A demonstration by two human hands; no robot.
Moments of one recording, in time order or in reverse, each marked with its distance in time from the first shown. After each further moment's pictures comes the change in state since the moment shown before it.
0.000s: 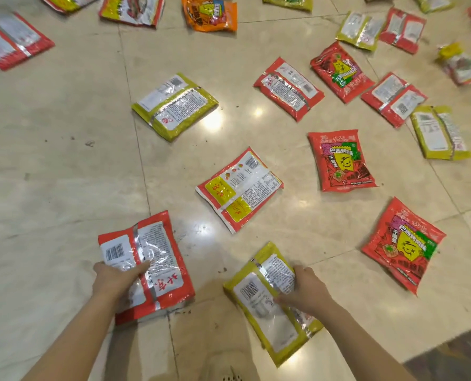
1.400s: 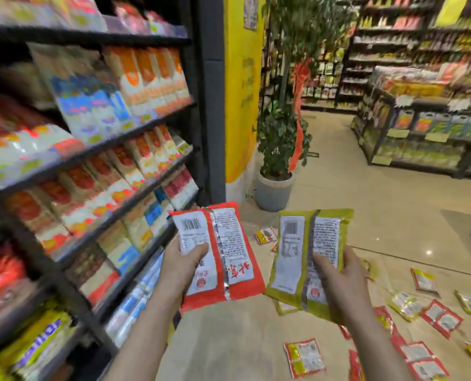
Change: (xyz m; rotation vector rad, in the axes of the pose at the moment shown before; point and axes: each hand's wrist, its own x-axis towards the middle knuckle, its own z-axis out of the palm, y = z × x) left_hand -0.791 0.202 -0.522 -0.779 0.246 0.749; right_hand -0.758 -0.256 -0.387 0.789 0.500 -0.932
